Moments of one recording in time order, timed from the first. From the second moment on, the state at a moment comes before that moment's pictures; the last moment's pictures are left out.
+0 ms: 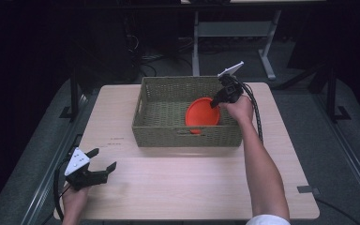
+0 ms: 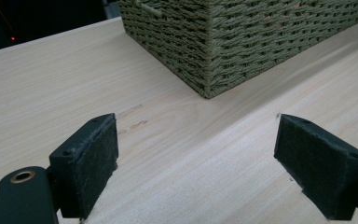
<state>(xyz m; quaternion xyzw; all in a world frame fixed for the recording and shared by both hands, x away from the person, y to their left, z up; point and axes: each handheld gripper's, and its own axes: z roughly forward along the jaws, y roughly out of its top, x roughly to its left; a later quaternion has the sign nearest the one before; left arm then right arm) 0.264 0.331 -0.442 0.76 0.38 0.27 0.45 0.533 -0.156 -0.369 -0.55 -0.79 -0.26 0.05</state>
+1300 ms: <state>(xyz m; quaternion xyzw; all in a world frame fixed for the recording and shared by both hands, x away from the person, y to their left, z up) 0.263 0.327 -0.441 0.77 0.37 0.27 0.45 0.498 -0.187 -0.350 -0.51 -0.77 -0.38 0.10</state>
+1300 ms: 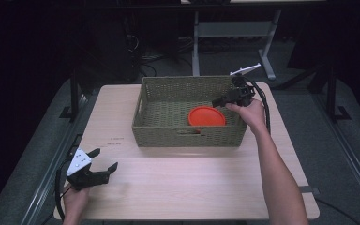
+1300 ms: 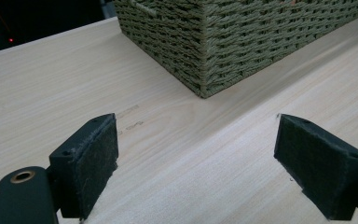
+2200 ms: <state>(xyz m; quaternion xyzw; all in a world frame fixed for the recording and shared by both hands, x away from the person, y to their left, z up) 0.263 0.329 -0.441 0.77 0.38 0.27 0.44 0.463 -0.202 -0.337 -0.46 -0.77 -0.43 0.10</state>
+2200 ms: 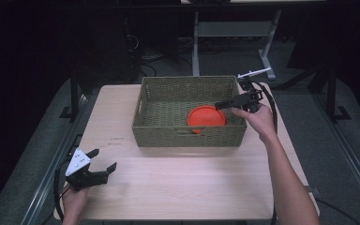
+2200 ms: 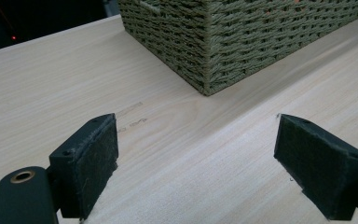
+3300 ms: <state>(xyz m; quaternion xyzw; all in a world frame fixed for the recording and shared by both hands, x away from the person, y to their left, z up) 0.261 0.327 -0.440 0.77 0.37 0.28 0.44 0.422 -0.233 -0.332 -0.44 -0.76 -0.47 0.10</state>
